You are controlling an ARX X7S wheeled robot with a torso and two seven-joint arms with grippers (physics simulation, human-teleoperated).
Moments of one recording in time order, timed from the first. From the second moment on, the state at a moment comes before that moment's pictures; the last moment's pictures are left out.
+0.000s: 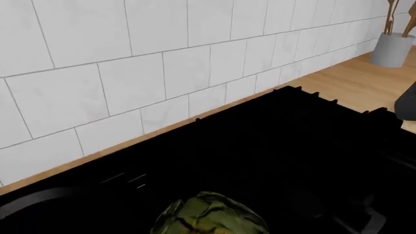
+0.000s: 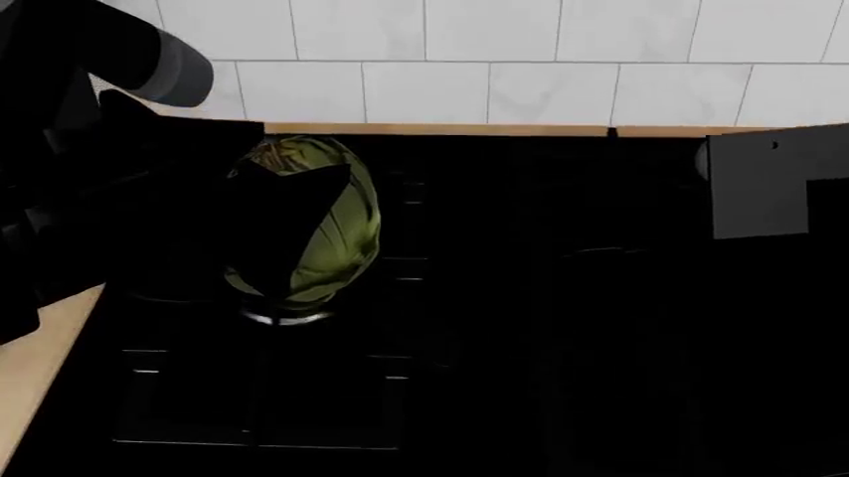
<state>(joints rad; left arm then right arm) -1.21 -0.36 0.30 0.16 -1.35 -1.30 -0.39 0.77 0.44 -0.10 -0.18 0.47 0.95 0.14</state>
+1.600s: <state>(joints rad) -1.36 -0.45 0.40 -0.01 -1.28 -1.30 -0.38 0.76 0.45 -0.11 -0.18 0.49 0.93 0.14</state>
